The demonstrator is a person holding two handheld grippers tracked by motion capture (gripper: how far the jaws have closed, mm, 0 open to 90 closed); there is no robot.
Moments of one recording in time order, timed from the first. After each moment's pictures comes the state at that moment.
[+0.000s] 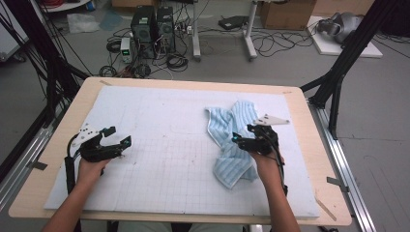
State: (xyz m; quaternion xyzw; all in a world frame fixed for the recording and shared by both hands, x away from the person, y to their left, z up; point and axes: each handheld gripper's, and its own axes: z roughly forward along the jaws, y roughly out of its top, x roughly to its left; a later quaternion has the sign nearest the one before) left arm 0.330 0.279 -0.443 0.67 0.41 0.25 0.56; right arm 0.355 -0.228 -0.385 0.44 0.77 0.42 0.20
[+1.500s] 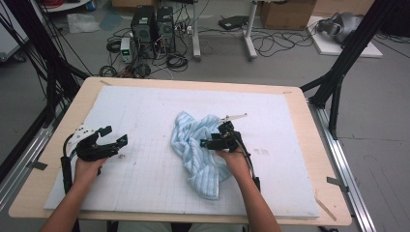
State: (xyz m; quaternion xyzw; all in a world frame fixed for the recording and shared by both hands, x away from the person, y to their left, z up) left arm 0.331 0.288 -0.443 0.67 0.43 0.25 0.56; right arm 0.384 -0.147 -0.428 0.42 0.80 0.43 0.02
